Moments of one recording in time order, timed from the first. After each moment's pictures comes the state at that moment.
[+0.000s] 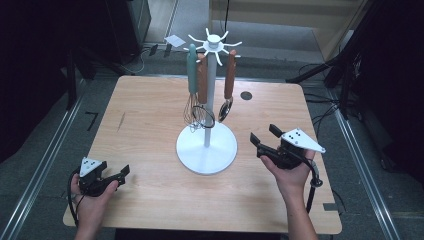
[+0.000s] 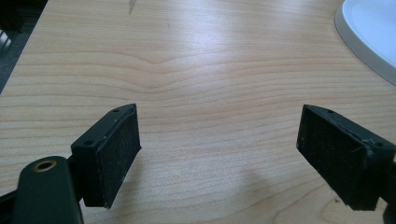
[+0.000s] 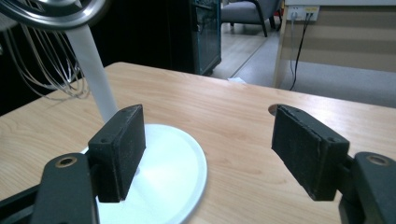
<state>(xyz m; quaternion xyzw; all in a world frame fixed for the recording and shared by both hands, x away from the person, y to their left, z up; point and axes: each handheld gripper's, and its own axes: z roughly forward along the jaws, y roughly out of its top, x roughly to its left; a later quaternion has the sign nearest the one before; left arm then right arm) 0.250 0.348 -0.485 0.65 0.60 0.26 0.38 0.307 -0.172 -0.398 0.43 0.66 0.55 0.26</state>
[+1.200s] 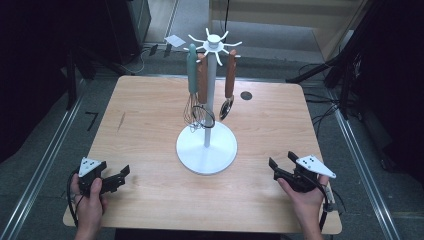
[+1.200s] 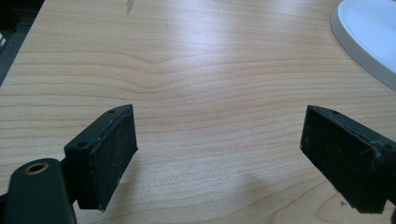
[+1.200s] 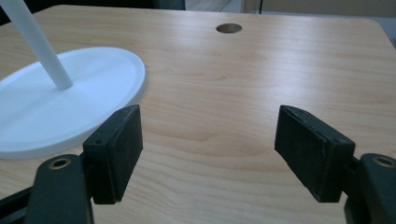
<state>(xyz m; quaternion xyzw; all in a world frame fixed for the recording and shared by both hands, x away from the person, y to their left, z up) 0.249 0.350 -0.485 0.66 0.60 0.25 0.38 0.276 -0.227 -0.474 0.51 0.67 0.48 0.26</state>
